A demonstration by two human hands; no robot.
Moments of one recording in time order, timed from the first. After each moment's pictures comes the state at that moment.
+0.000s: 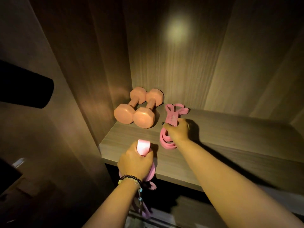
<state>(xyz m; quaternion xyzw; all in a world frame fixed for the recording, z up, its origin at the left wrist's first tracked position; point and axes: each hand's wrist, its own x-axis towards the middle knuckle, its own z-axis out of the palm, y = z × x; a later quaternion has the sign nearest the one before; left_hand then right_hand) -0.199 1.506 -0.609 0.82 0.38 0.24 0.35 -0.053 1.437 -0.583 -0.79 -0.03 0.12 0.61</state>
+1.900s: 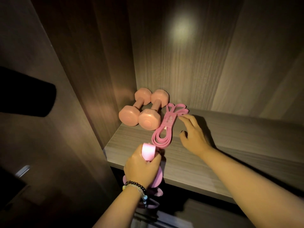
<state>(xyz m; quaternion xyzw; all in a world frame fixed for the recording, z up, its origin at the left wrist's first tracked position) -0.207 1.508 -0.606 0.80 0.33 0.27 0.42 -0.028 1.393 -0.609 -0.85 -0.38 -0.09 0.35</state>
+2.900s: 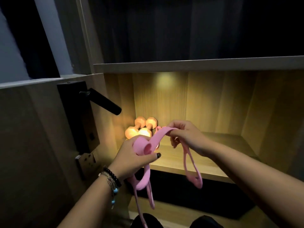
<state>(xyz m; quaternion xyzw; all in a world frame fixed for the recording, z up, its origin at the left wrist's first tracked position) -0.386 1.428 -0.432 0.83 0.05 0.22 0.52 -0.260 1.264 -0.394 -0.69 -0.41 0.16 0.57</state>
